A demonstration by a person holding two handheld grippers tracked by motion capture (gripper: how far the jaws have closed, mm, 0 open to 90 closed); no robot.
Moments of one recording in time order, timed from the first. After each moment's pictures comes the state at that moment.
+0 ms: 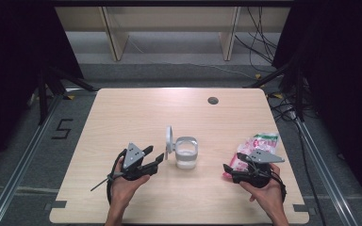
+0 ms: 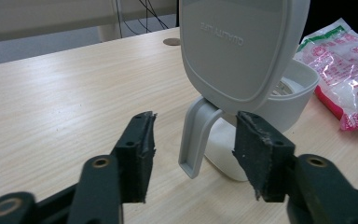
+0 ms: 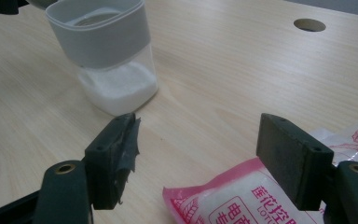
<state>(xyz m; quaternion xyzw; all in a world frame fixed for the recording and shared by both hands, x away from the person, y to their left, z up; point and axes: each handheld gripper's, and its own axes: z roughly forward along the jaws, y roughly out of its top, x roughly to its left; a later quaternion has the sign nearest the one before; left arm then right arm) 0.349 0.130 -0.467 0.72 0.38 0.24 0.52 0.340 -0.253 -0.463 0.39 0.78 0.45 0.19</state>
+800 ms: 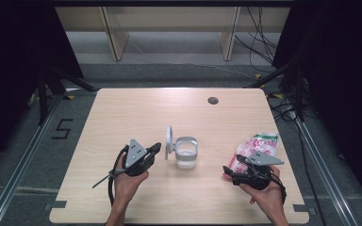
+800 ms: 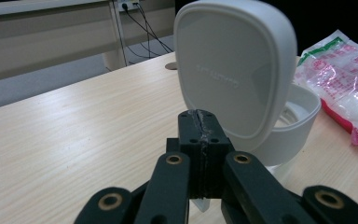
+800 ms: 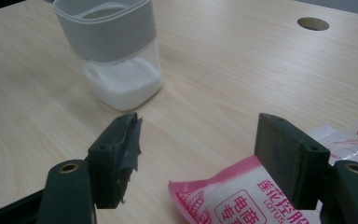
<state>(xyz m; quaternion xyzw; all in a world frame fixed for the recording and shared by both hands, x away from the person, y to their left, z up) 0.354 0.122 -0.456 0.72 0.34 0.28 0.53 0.334 -0.252 -0.463 0.39 0.79 0.44 0.18</state>
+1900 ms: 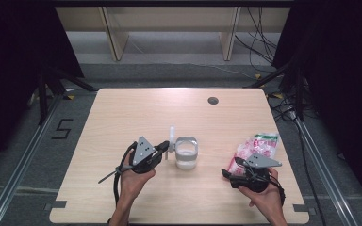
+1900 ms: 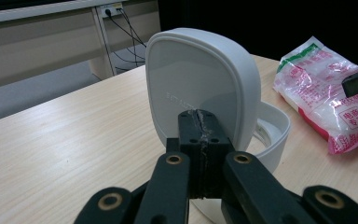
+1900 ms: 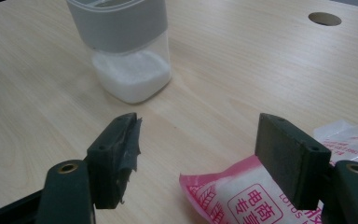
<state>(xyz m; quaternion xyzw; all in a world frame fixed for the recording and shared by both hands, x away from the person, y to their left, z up) 0.359 0.105 -0.444 0.73 0.31 0.28 0.54 0.330 -0.249 -0.466 0.37 0.80 0.44 0.19</state>
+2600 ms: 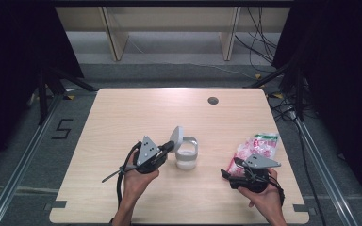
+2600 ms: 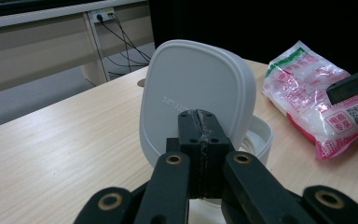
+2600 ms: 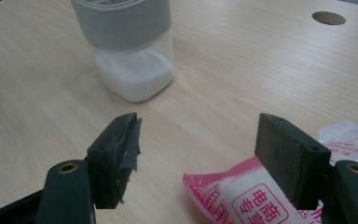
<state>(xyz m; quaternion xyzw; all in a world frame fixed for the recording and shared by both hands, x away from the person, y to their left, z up) 0.357 0.093 -0.440 0.74 0.29 0.27 0.55 0.328 -0.246 -0.467 0.38 0.79 0.44 0.18</state>
